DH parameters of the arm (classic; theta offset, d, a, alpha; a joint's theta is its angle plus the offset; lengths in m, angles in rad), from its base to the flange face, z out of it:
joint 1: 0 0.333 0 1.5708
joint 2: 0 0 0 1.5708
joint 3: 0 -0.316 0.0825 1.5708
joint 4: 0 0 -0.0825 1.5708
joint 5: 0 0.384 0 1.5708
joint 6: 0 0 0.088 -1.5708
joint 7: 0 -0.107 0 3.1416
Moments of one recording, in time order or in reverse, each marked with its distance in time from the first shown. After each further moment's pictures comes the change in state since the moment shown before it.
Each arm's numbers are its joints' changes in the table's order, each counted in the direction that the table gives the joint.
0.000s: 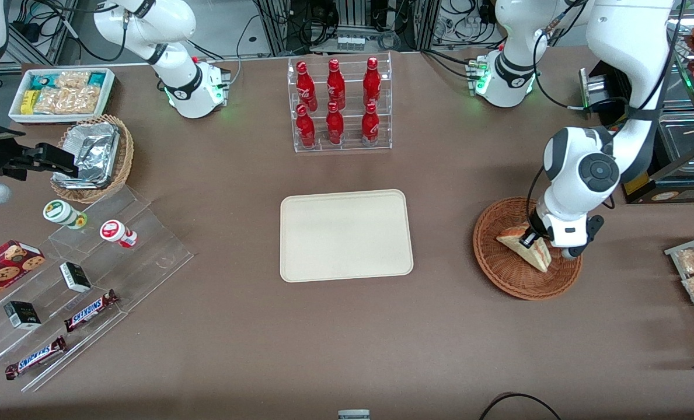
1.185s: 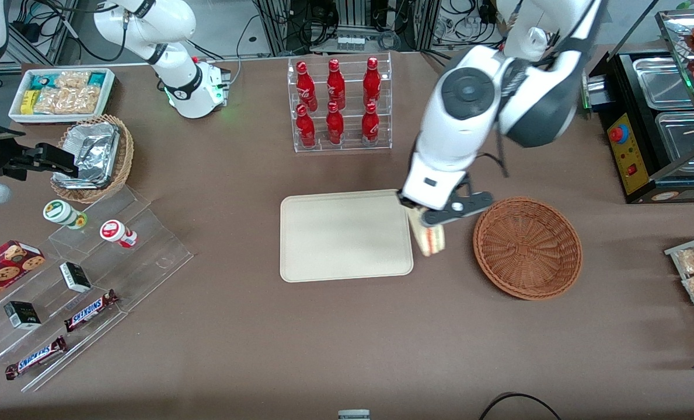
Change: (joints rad) arm -0.491 -0.109 0.019 -0.658 -0.068 -0.543 -0.080
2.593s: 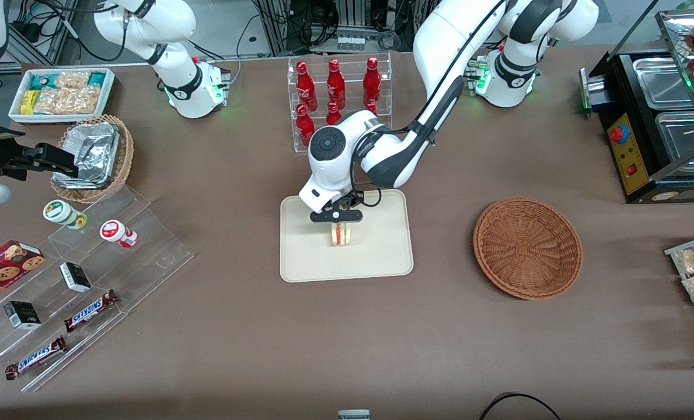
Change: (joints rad) arm -0.254 -0.386 -0.004 -0.040 0.030 0.326 0.004
